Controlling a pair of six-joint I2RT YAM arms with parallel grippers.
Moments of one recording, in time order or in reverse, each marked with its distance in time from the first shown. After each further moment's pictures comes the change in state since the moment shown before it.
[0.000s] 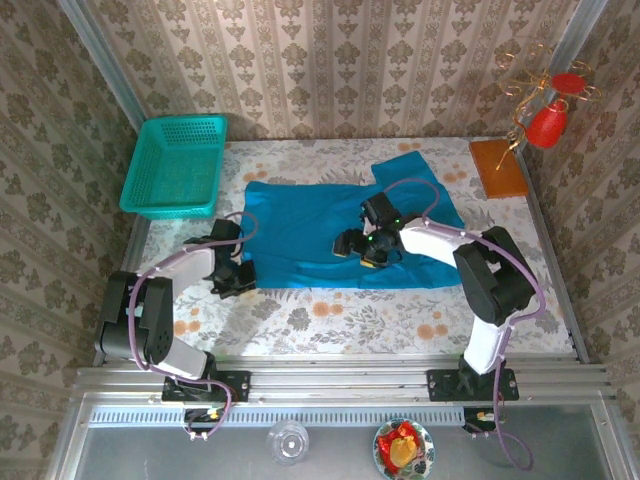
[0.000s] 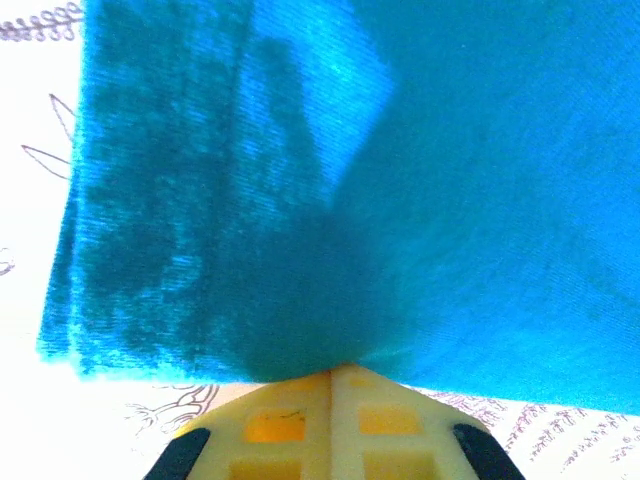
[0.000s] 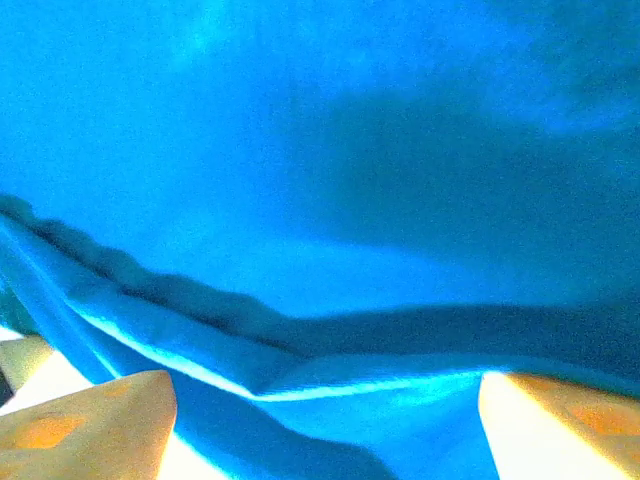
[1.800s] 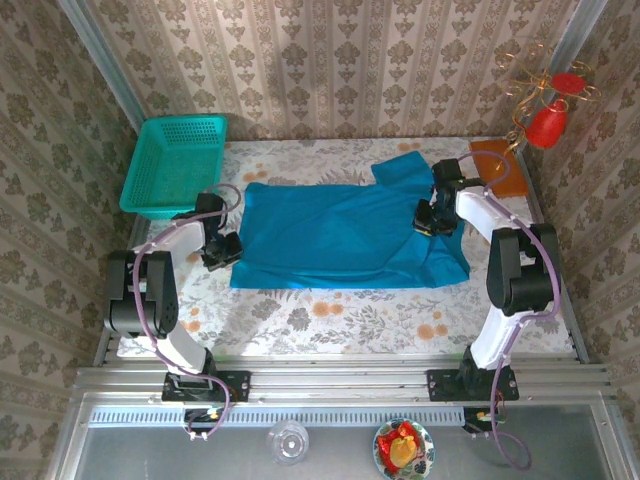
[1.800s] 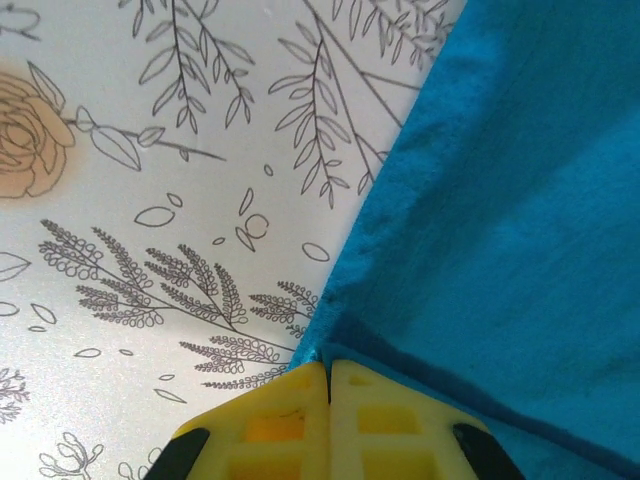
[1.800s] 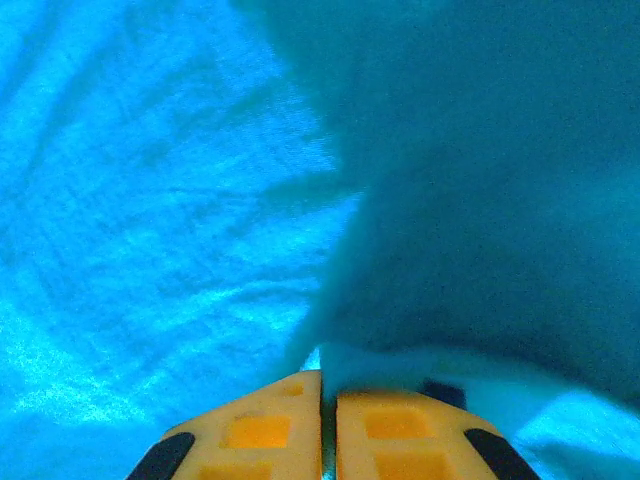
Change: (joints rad) left arm 0.135 0.154 0.240 -0.002 -0.075 0.031; right arm -0.412 -0.009 0.180 -0.364 0.176 -0.272
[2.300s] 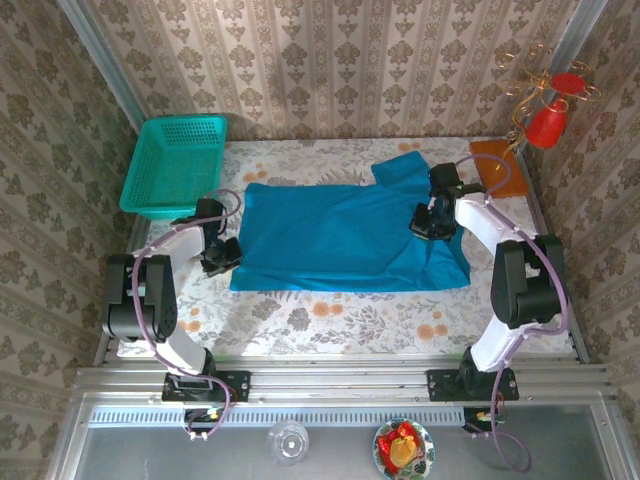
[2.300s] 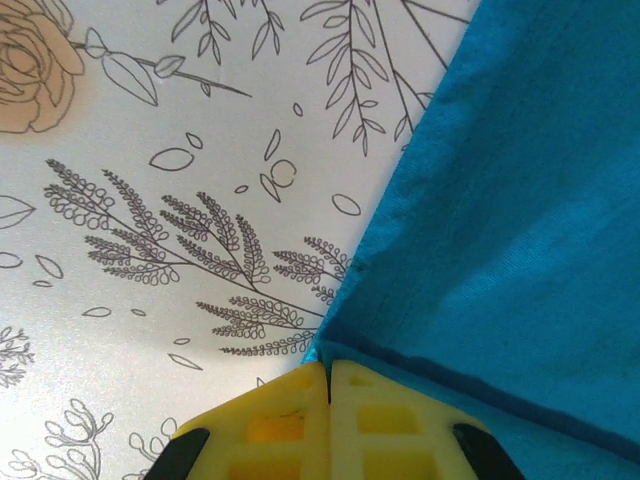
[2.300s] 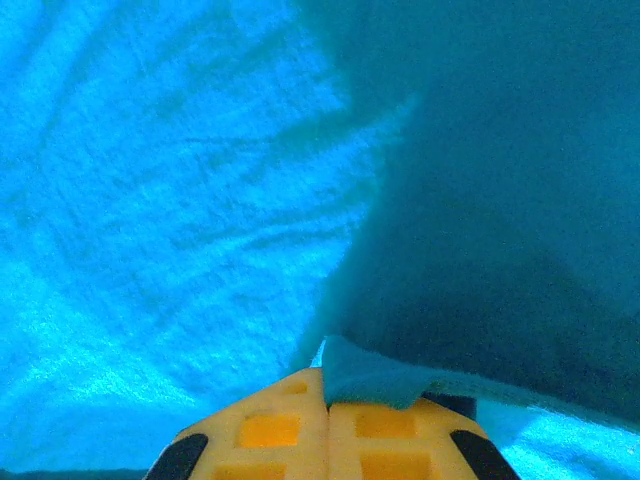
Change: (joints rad) left arm 0.000 -0.023 -0.054 0.003 0.002 -0.007; right arm 0.039 -0.082 -0.059 -0.003 0.026 0.045
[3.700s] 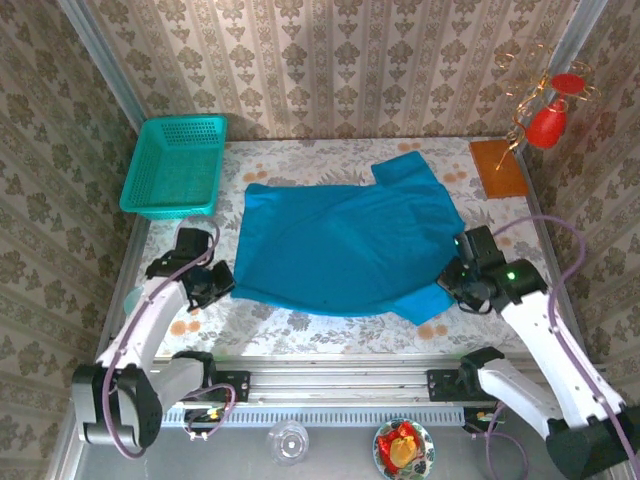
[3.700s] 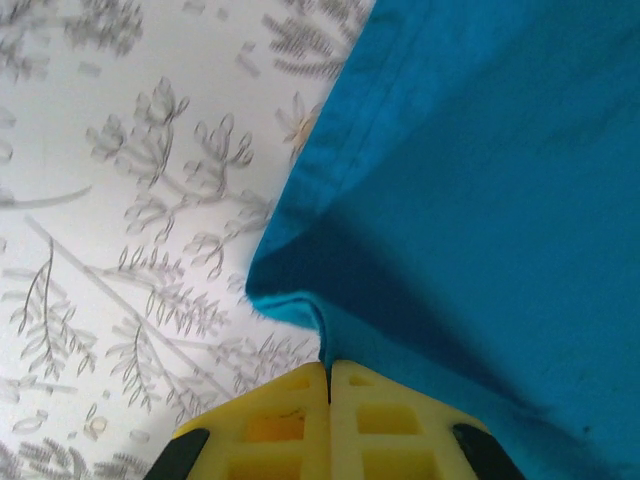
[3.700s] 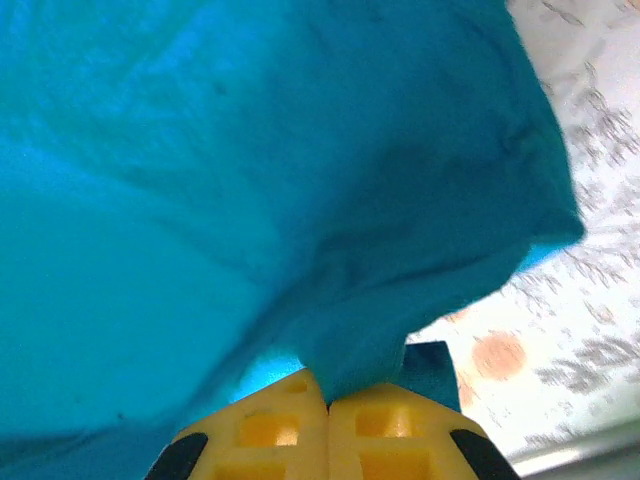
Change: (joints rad) left arm -0.025 -0.514 -0.193 -0.174 0.049 -0.132; right arm 0.167 -0.761 -0.325 -0.319 0.200 0.396
